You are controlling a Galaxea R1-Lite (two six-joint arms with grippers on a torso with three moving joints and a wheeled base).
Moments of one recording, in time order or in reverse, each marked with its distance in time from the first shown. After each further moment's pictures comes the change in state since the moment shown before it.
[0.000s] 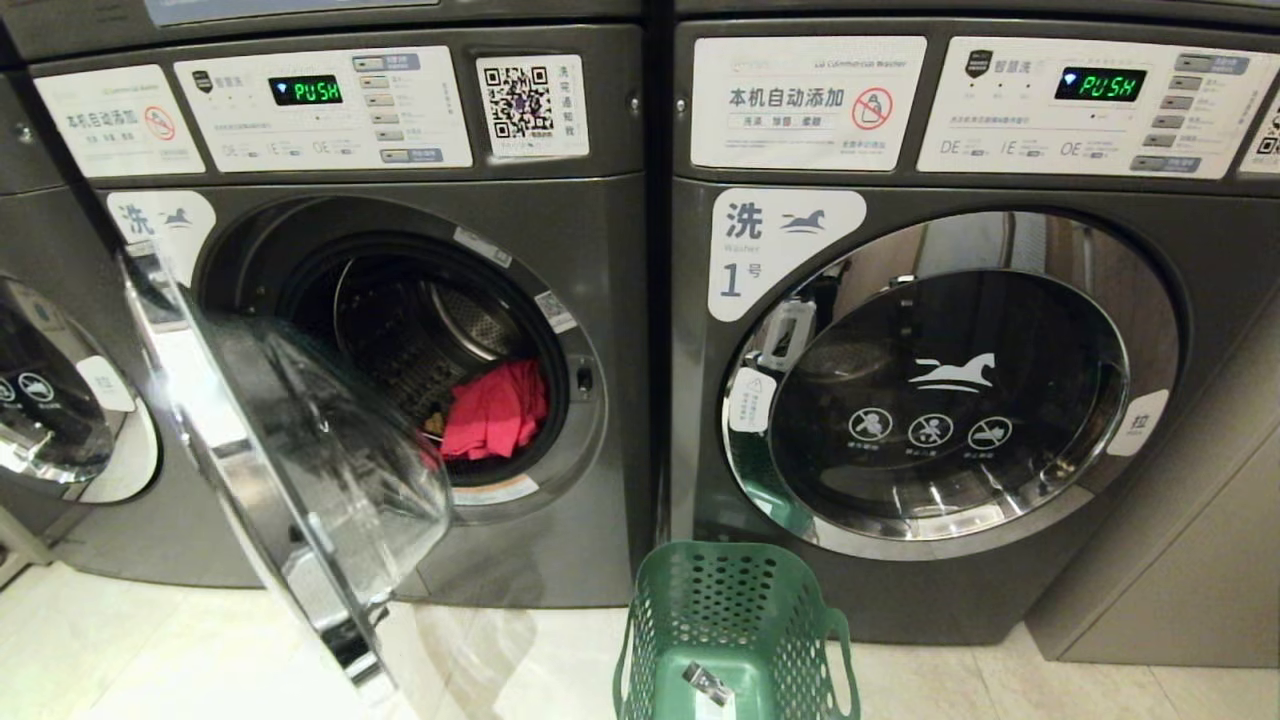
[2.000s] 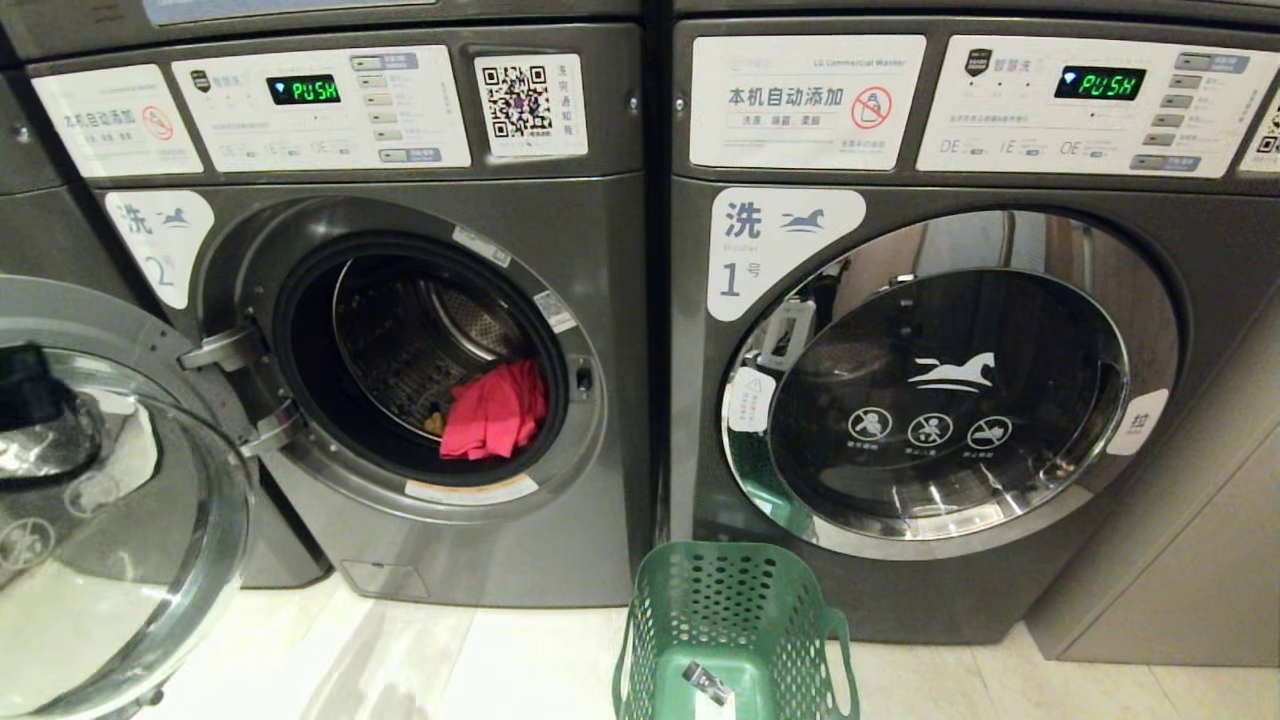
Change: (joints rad) left arm -0.310 0.226 -0.089 0.789 1.183 0.324; right arm 0.000 0.000 0.000 0.000 0.000 0.000
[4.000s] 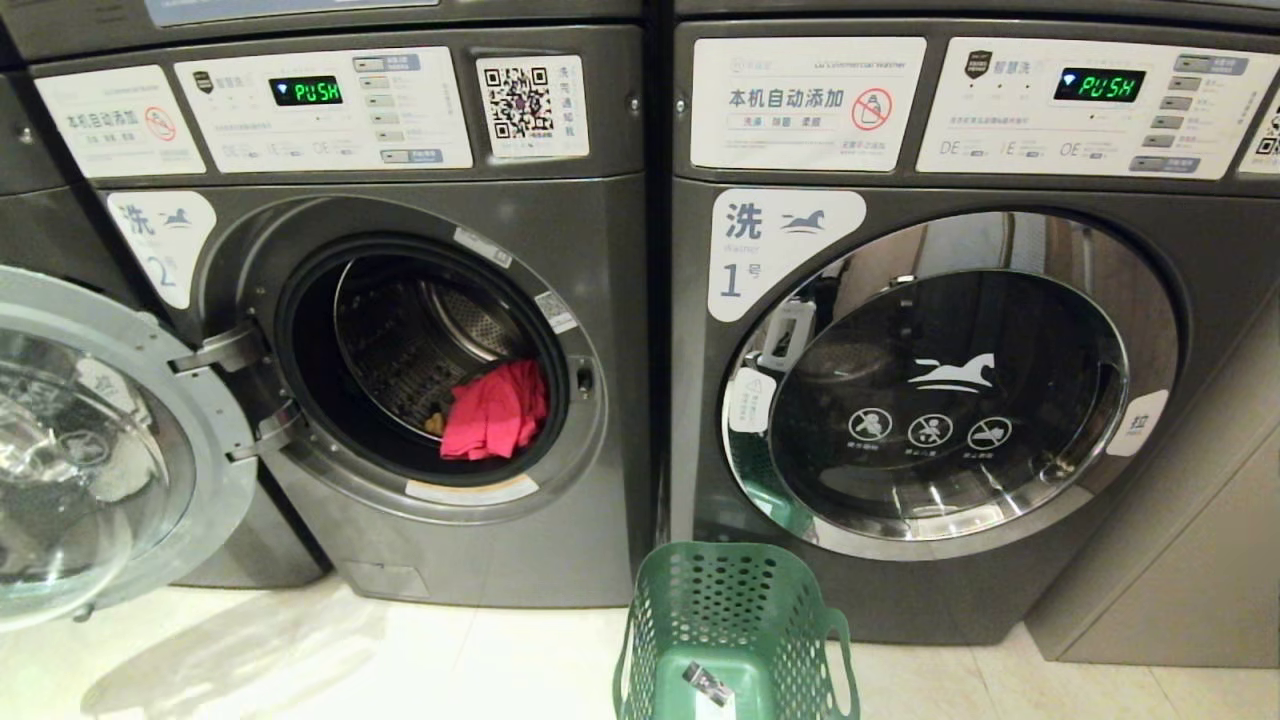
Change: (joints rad) left arm -0.153 -1.333 0.890 0.219 -0.599 0.037; right arm 0.000 0.000 0.000 0.000 0.000 0.000
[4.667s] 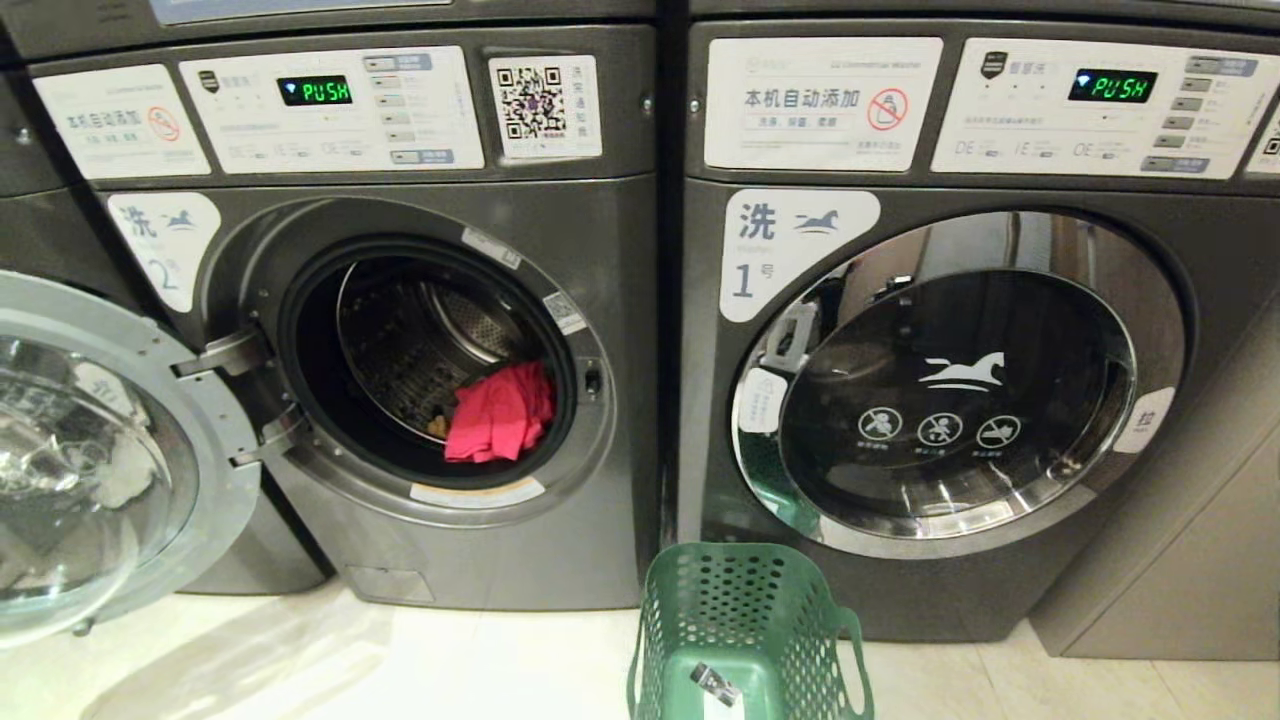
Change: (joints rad) left arm 0.000 -0.003 0.000 0.000 -0.005 -0.002; right arm -0.001 0.000 0.000 0.000 0.000 -0.002
